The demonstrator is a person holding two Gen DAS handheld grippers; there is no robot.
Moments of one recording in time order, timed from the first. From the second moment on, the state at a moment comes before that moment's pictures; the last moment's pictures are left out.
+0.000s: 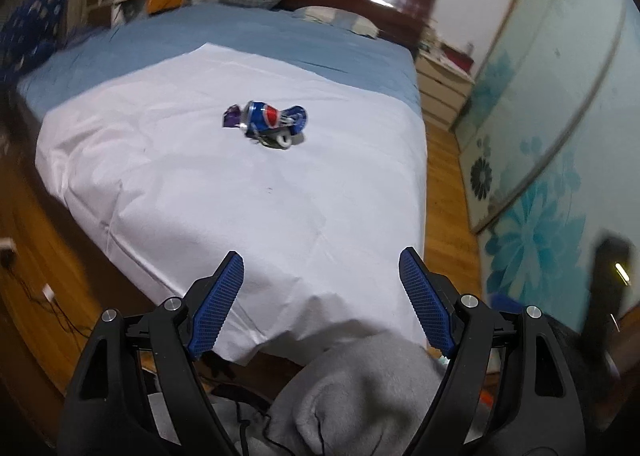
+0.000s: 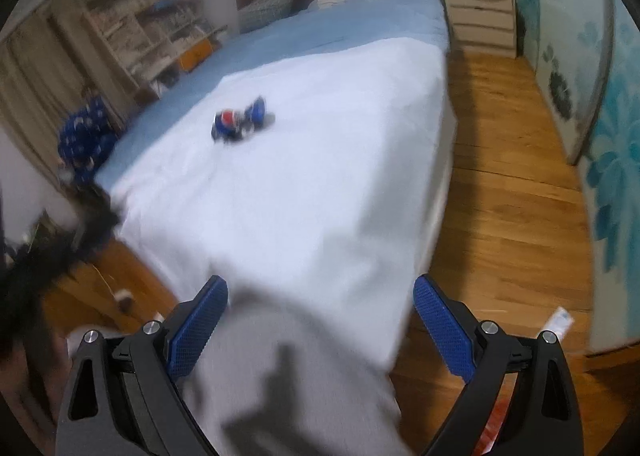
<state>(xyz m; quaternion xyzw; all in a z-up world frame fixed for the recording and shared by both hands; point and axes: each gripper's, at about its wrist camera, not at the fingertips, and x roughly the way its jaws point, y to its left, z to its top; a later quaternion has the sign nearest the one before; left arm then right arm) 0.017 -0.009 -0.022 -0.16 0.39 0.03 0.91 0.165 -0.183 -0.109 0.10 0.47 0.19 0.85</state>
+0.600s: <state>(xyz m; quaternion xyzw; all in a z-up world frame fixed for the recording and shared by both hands) 0.046 0.043 -0.043 -0.20 0.41 0.07 0.89 0.445 0.001 -0.198 0.25 0.55 0.22 0.77</state>
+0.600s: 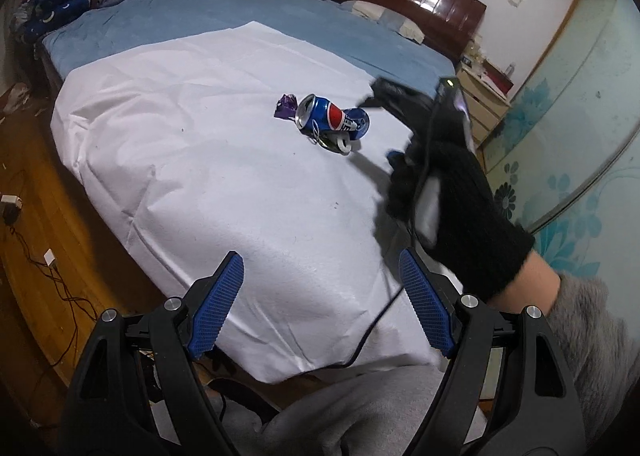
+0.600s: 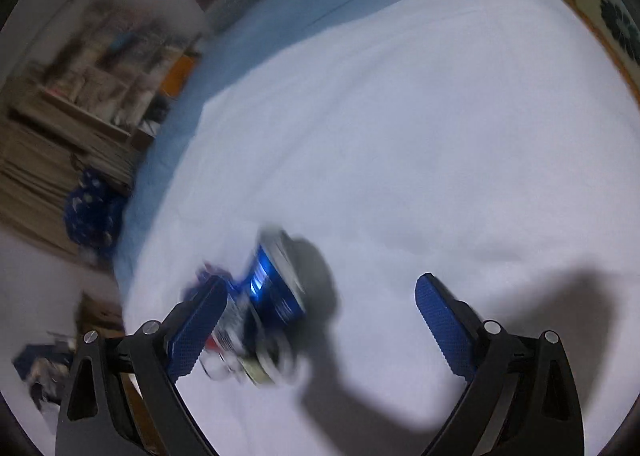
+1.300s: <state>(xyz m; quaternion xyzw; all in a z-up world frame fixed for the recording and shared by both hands) 0.185 0.082 -0.079 -0.21 0.46 0.08 0.86 0.388 -0.079 -0.154 0.29 0.53 0.27 0.75</state>
